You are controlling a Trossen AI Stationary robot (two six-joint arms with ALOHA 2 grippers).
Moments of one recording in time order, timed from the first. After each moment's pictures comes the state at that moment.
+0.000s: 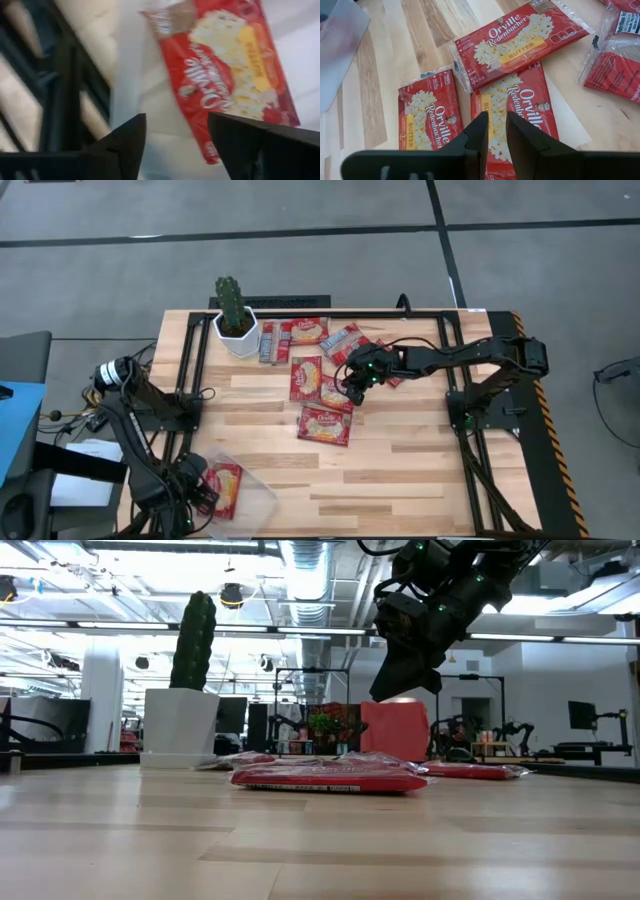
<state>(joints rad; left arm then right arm) -1.16 1.56 1.11 -1.09 -0.06 -2.26 -0.17 1.50 0.89 -0.16 -0.07 0.38</state>
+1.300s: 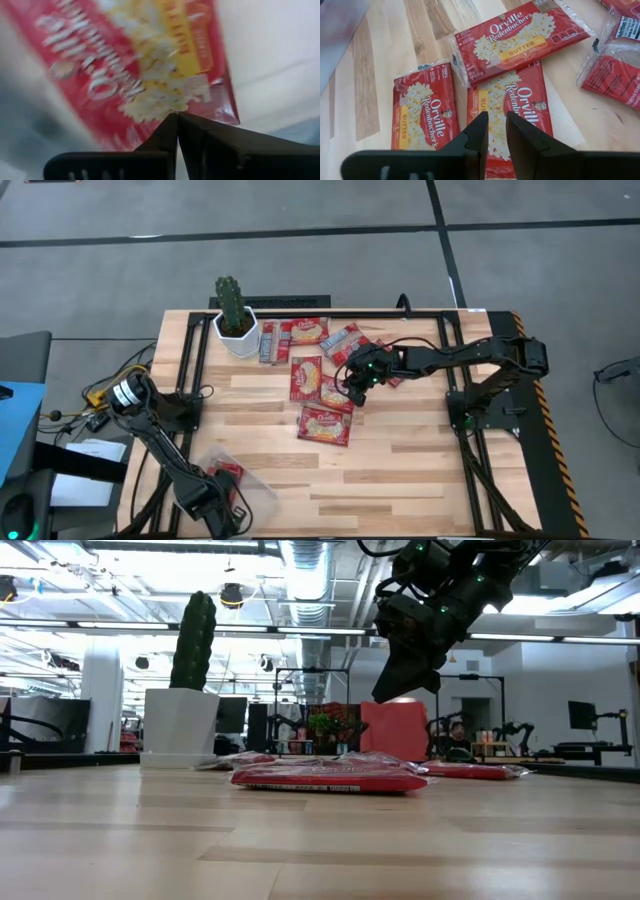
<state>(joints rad) -0.96 1.76 1.11 -0.74 0.18 -2.04 -0.17 1.50 0.89 -0.17 -0.07 0.31</state>
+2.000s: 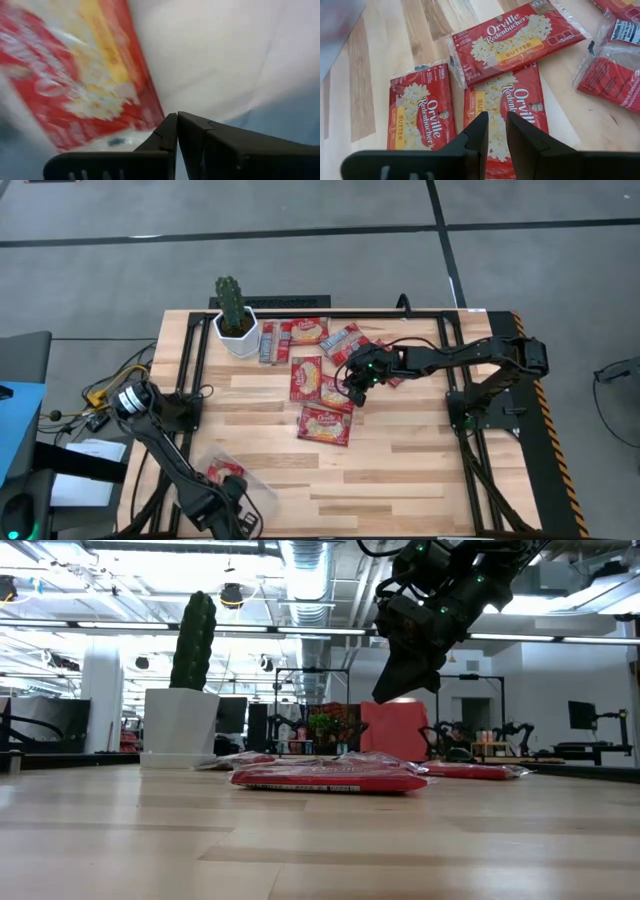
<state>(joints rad) -0.93 1.84 1.30 -0.82 0.04 -2.02 -0.17 1.50 0.89 -0.17 -0.05 0.30</state>
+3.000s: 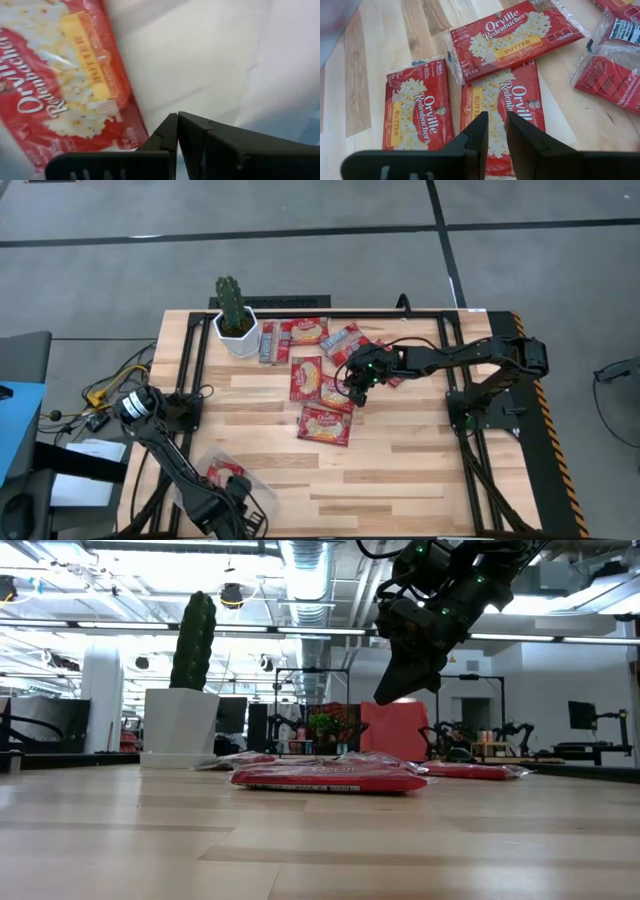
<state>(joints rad) -0.93 1.88 1.35 -0.86 -0.03 -2.04 -0.17 1.50 0.89 -0.19 -0.05 0.28</state>
